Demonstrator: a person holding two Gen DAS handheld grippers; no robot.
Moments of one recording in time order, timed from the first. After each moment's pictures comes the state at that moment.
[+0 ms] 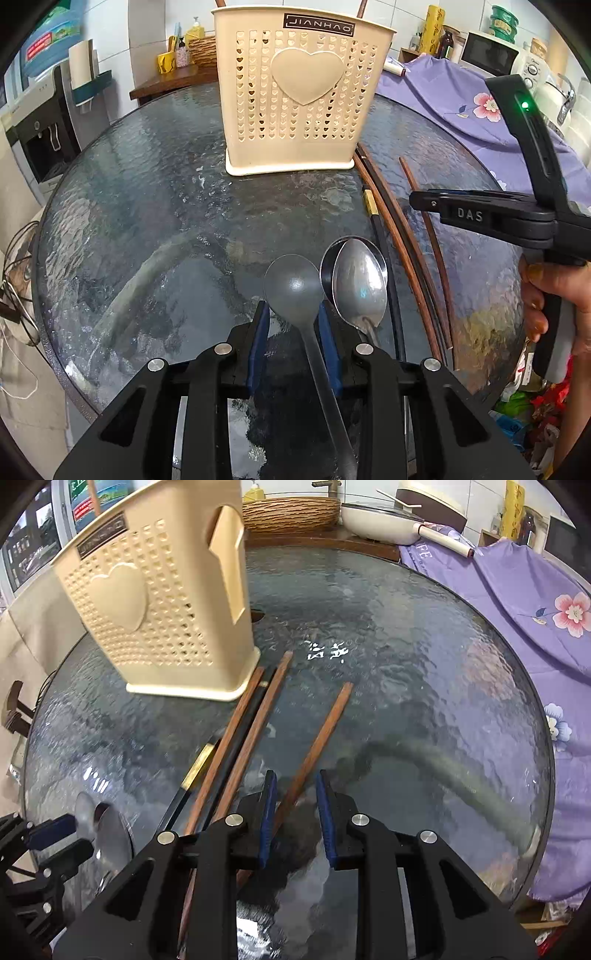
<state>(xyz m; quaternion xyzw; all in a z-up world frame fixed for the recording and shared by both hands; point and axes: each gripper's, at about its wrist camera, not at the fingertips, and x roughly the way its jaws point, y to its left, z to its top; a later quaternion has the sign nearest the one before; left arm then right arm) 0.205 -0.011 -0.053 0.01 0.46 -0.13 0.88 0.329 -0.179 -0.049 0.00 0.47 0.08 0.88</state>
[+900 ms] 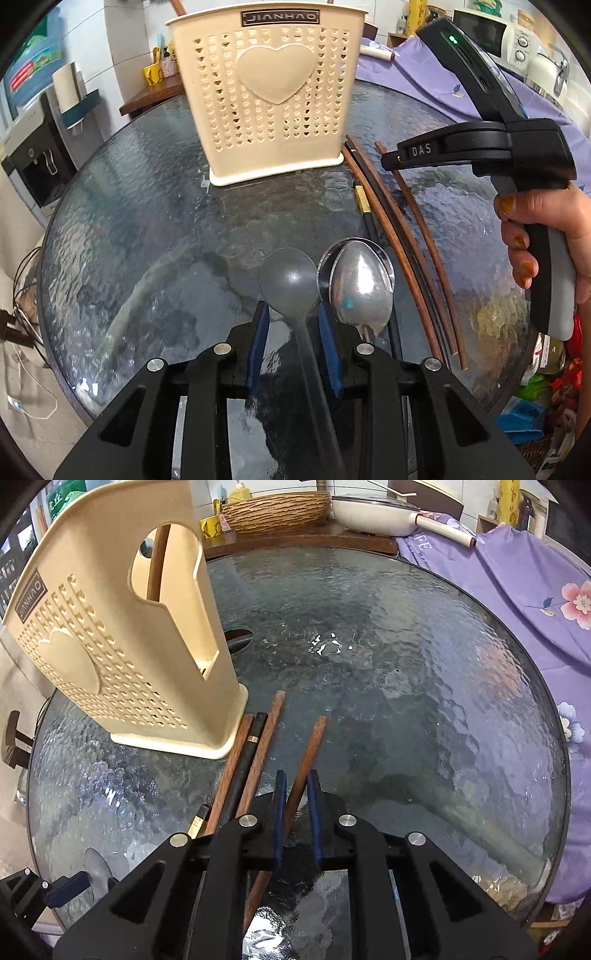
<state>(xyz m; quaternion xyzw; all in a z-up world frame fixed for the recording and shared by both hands) 0.206 -0.041 -0.053 0.07 0.46 -0.13 0.88 0.391 -0.181 -0.052 0.03 0.48 0.07 0.87</state>
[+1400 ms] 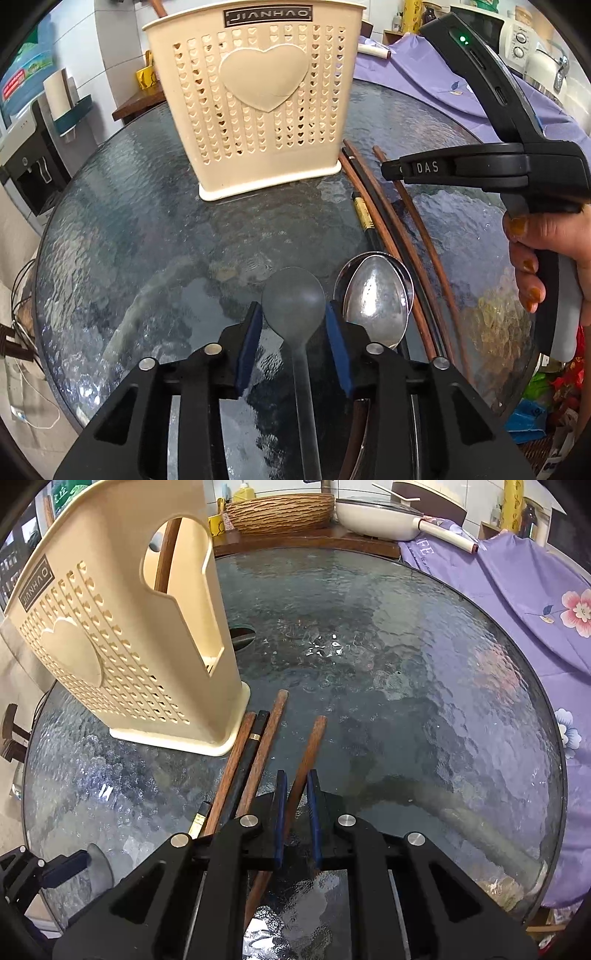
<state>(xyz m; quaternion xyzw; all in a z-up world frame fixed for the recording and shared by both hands) 0.231 -0.047 -0.053 0.07 0.46 -0.13 0.88 0.377 -0.173 -0.055 0.02 0.47 0.07 0.88</state>
